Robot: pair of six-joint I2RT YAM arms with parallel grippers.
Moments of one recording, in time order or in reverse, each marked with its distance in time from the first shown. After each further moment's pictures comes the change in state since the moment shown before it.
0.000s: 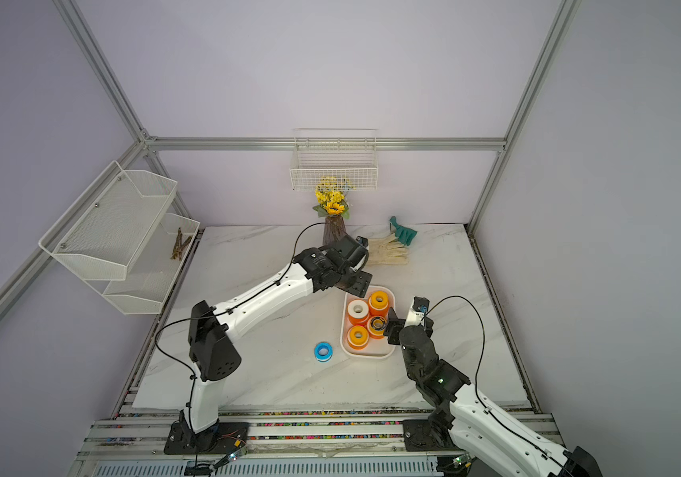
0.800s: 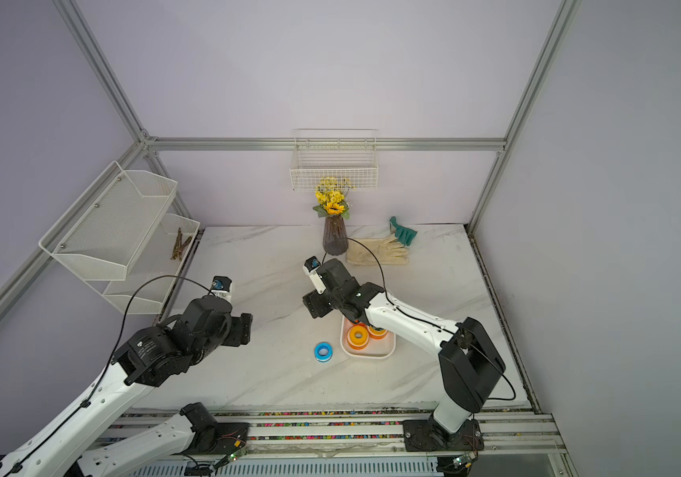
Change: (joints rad) left arm 0.166 -1.145 -0.940 -0.134 -0.291 -0.099; right arm 0.130 0.975 0.970 -0.382 -0.605 -0.289
